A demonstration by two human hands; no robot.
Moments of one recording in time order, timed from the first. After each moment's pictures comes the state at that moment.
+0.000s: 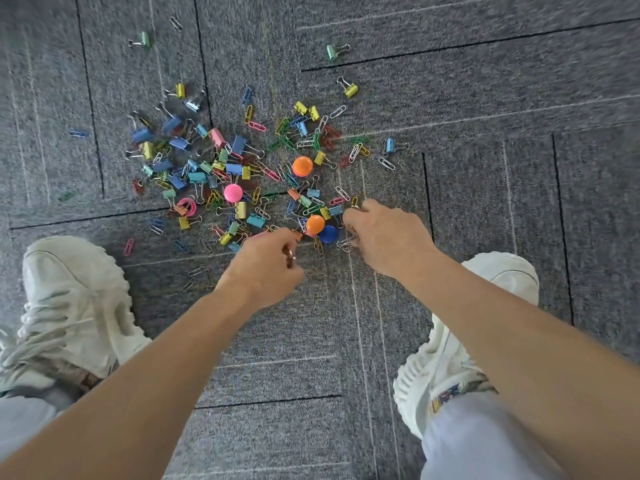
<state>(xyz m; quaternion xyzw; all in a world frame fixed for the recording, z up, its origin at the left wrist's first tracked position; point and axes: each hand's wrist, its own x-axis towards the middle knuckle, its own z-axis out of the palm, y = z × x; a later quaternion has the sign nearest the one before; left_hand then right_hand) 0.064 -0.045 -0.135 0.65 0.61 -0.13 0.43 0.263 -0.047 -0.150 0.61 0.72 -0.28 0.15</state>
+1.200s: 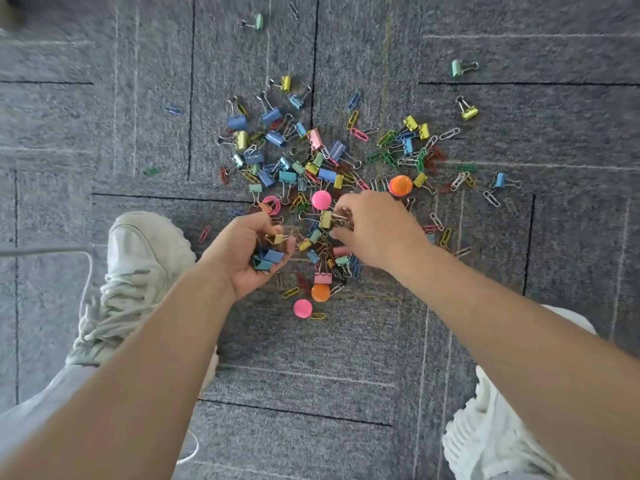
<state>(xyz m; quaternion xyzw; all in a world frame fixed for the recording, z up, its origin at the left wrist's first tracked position) -0.047 0.003 -0.136 -0.10 0.65 0.32 0.69 0.144 0.024 -0.143 0.58 0.71 -0.40 0.04</state>
